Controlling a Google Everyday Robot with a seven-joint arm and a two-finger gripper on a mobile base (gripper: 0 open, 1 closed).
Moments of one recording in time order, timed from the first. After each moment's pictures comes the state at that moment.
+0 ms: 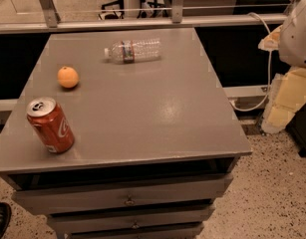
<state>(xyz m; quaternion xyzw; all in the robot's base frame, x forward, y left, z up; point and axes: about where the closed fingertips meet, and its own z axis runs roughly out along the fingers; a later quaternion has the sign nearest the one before) 0.438 -0.217 0.976 -0.60 0.78 -0.03 0.16</state>
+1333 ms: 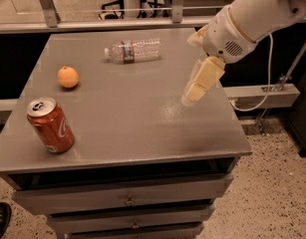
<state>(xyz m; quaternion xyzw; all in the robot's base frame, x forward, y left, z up) 0.535 -0.095 0.946 -0.62 0.72 0.12 0.29</state>
